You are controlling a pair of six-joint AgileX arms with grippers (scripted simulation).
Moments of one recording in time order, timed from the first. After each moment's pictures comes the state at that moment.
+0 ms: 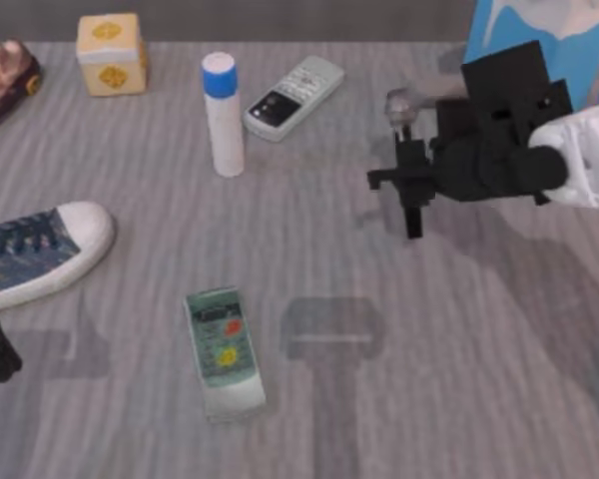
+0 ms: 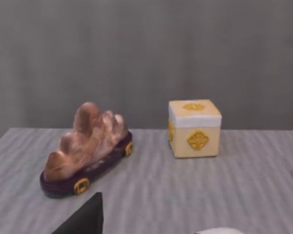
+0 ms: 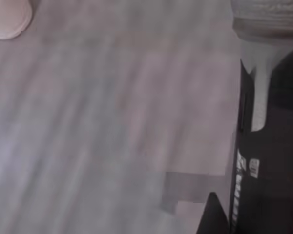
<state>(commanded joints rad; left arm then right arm) 0.00 0.00 0.00 0.00 0.00 0.00 0.40 1.98 1.18 -0.02 -0.14 0.24</state>
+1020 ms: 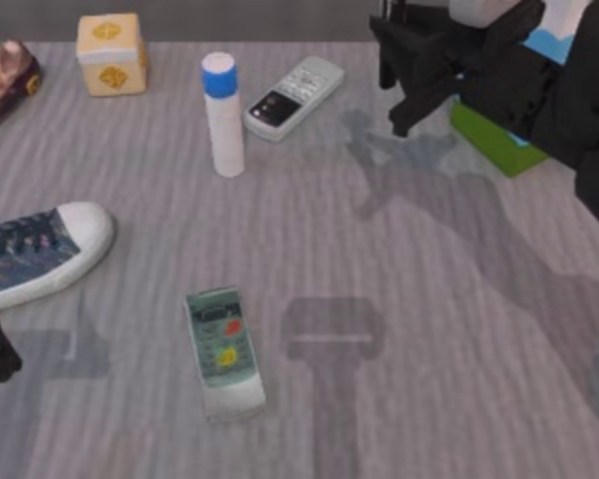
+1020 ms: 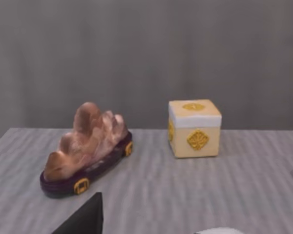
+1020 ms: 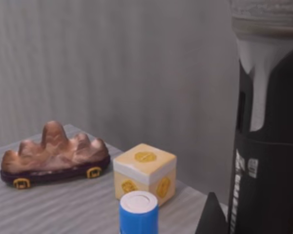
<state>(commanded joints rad) 0.00 0.00 0.00 0.00 0.00 0.00 0.40 1.74 0.93 0.82 -0.37 0.02</state>
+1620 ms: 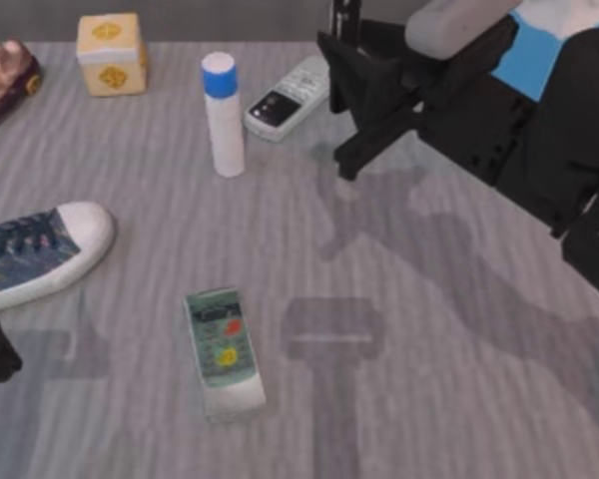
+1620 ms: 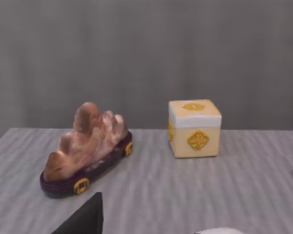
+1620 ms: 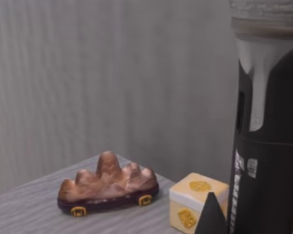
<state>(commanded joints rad) 0.00 0.00 0.00 0.00 0.00 0.00 0.62 1.53 0.83 0.76 -0.16 0.04</state>
